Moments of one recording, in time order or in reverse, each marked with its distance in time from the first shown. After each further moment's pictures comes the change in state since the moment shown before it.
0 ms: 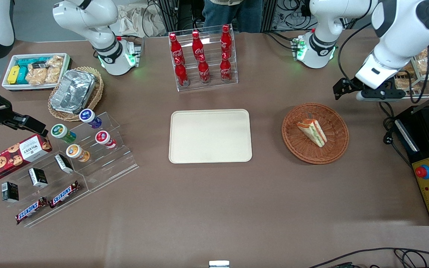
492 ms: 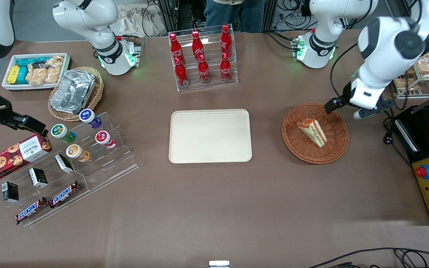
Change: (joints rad) arm -0.032 0.157 -0.019 -0.012 -0.006 0.150 -0.443
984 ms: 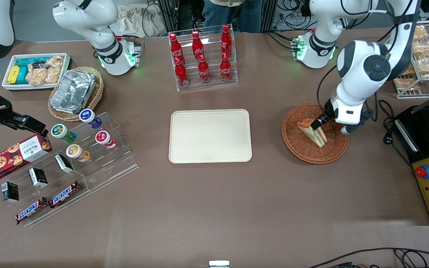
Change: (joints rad) arm -0.013 0.145 -0.051 -0.009 -0.001 0.185 -0.277
